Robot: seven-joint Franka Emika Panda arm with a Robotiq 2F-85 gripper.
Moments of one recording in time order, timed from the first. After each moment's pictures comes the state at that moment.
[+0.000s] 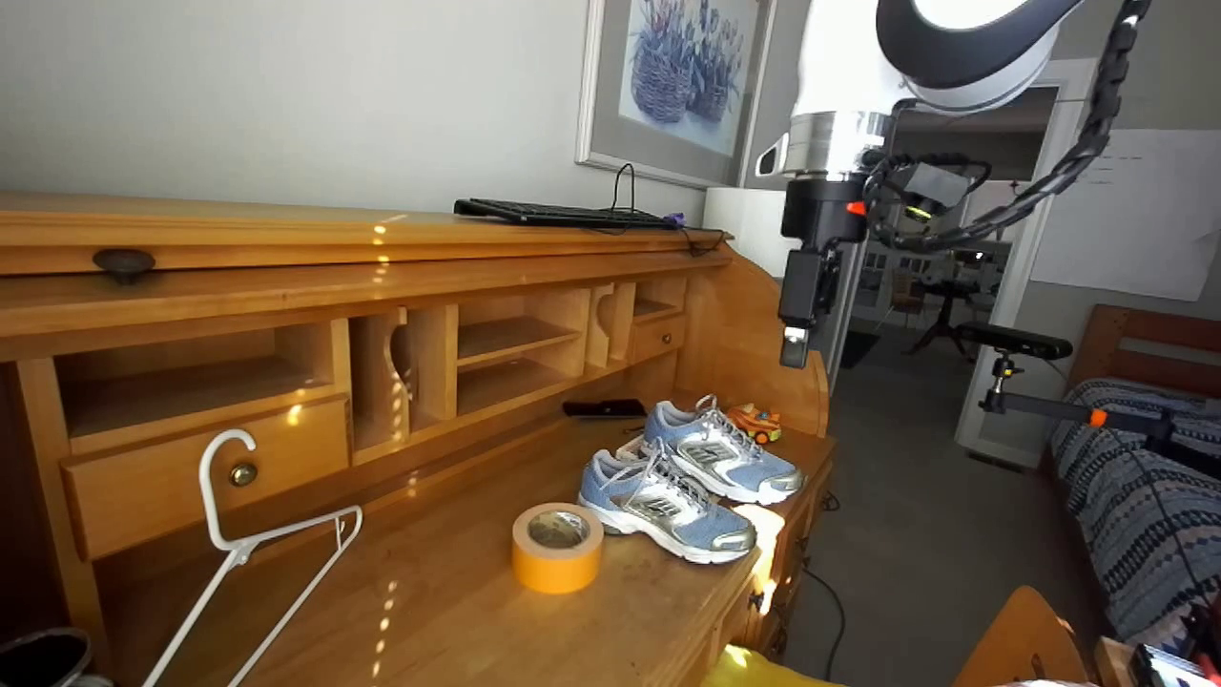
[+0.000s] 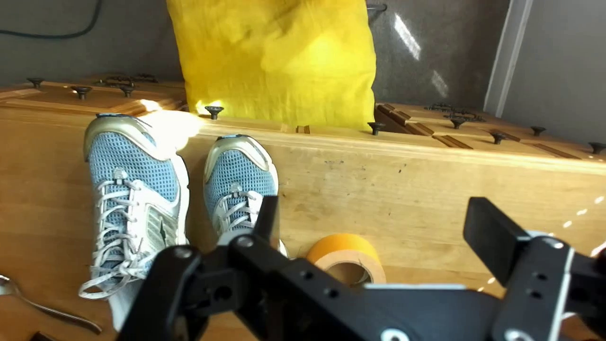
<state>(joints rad) -0.03 -0.27 -0.03 -2.29 -0.01 2.01 -0.11</state>
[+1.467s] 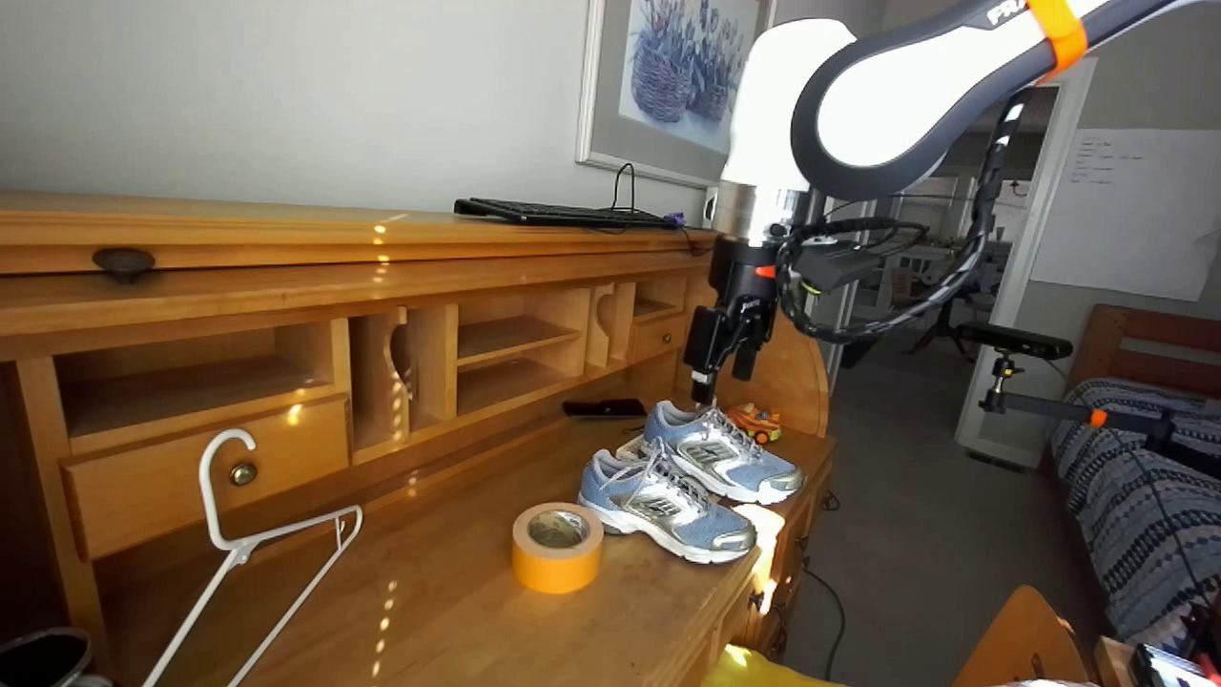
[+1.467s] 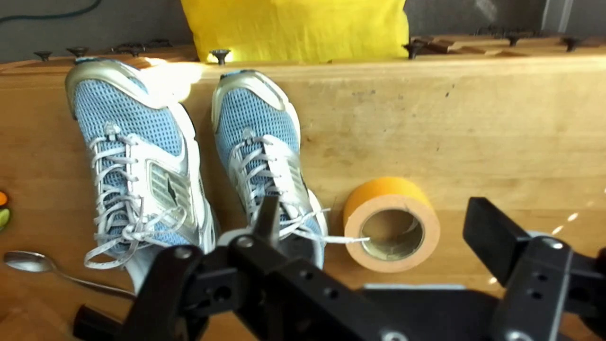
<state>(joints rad) -0.02 -0.06 -0.01 -2.25 -0.10 2.28 0.12</state>
